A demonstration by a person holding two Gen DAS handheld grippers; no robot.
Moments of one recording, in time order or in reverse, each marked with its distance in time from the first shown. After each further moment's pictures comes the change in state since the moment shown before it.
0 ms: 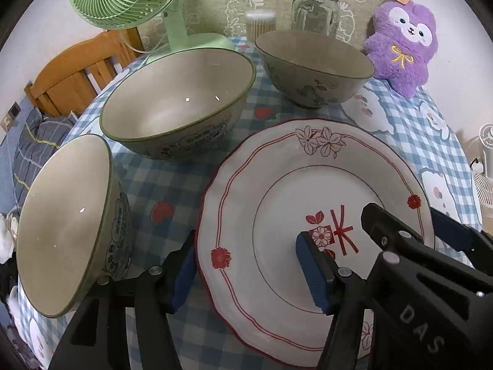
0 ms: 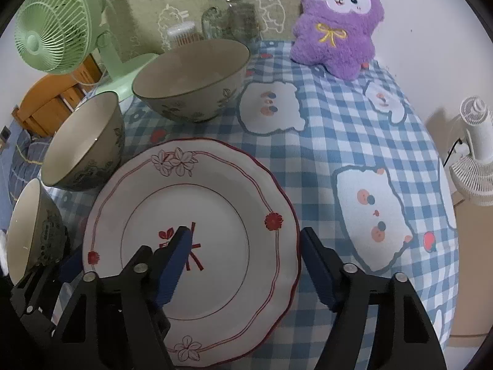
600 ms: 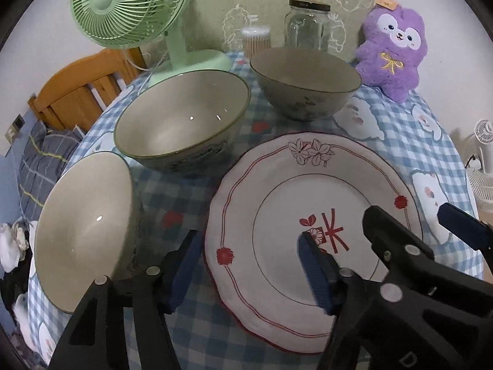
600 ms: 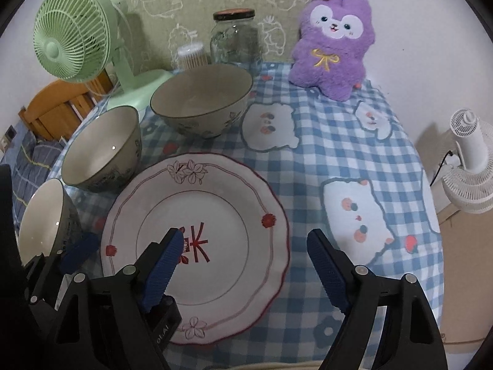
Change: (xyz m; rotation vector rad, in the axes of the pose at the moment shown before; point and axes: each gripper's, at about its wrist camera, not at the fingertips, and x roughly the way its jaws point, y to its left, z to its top) left arm -0.017 -0.002 0.000 0.039 -0.048 0.019; right arm -0.032 0.006 -0.006 -0.036 -0.080 -0.006
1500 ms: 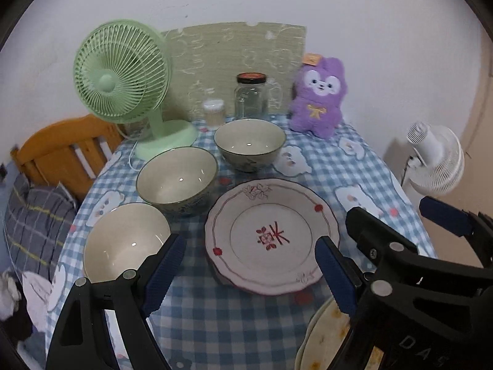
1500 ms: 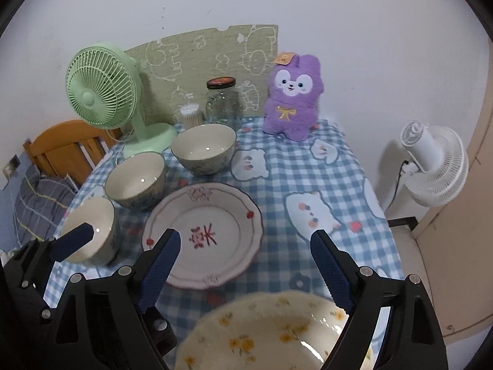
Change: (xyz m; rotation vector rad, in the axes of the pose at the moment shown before) left arm -0.112 0.009 -0.022 0.135 -0.241 -0.176; right arm -0.121 0.006 -0.040 0.061 -0.232 -0.057
